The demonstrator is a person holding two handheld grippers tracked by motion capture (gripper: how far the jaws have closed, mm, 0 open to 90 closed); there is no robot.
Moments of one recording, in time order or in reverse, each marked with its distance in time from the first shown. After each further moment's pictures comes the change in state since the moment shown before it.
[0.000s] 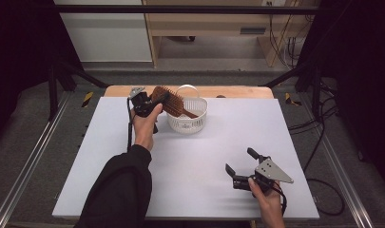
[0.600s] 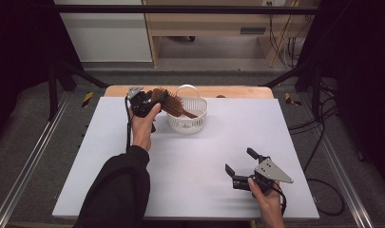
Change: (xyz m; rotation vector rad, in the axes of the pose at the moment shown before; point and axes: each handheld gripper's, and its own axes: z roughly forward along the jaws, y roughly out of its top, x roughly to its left) left arm 0.001 0.004 -0.006 -0.036 0.053 0.055; right arm 0.001 0.000 0.001 0.001 0.003 0.000
